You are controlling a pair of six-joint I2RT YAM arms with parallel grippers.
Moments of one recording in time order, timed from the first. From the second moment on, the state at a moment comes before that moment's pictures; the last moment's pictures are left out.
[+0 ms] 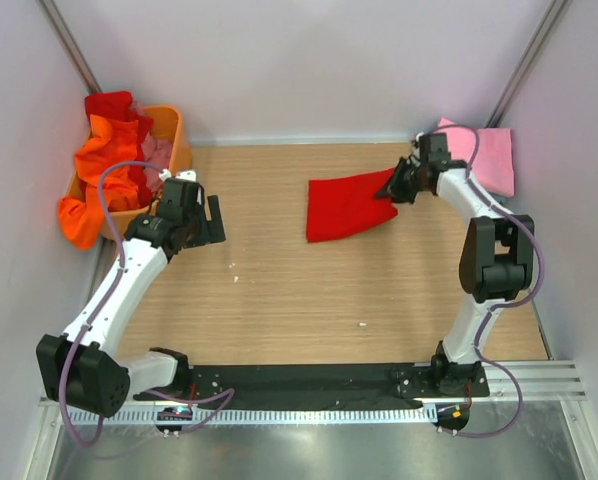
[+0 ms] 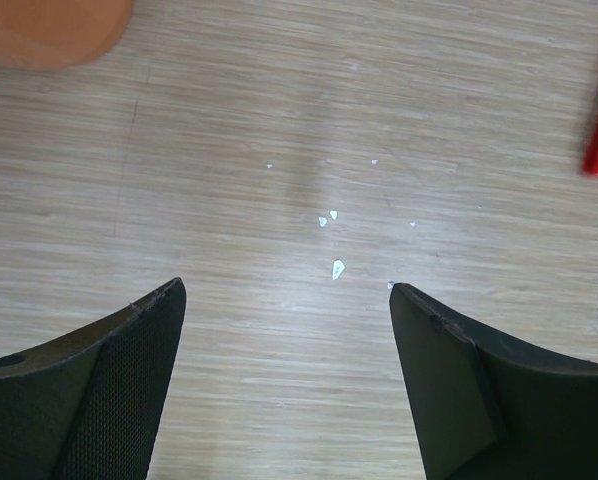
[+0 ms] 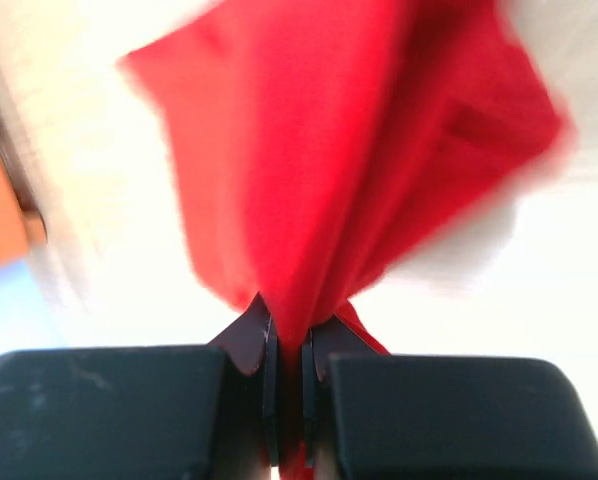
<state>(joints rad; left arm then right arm) -0.27 1.21 1.11 -0.77 -0.19 -0.36 0.06 1.87 1.42 -0.49 -0.41 0.55</state>
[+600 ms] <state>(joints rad) -0.27 1.23 1.11 -0.76 -0.19 -0.36 -0.04 2.34 2.43 -1.06 -0.28 0.21</state>
